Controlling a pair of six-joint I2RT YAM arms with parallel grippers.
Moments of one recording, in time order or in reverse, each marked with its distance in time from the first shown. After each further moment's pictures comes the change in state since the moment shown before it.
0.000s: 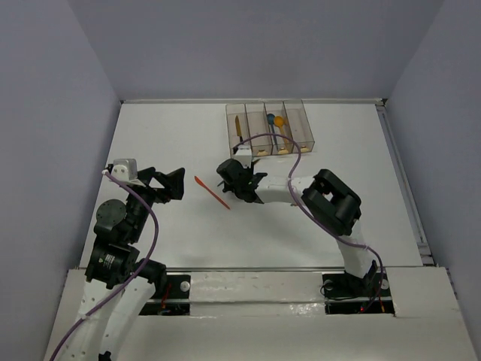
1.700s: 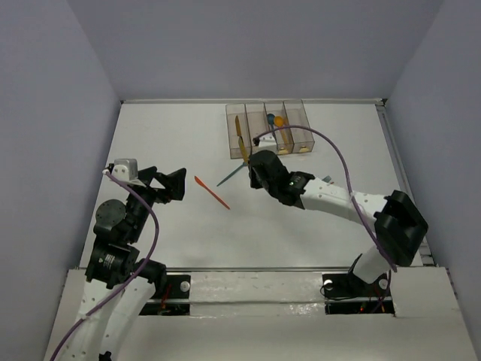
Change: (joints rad) left arm 0.008 0.002 0.000 0.011 0.033 0.000; right arm -0.008 -0.594 -0.357 -0.076 -0.125 -0.178
